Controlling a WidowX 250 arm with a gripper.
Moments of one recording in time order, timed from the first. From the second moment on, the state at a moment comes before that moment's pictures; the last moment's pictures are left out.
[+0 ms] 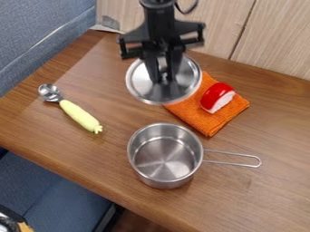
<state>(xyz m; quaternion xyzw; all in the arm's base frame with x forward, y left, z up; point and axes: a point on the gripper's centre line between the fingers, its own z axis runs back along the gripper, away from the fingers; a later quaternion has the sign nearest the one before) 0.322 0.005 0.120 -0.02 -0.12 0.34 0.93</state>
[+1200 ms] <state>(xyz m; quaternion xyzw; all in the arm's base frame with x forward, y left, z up) 0.430 0.141 0.036 0.06 -0.06 0.46 0.88</state>
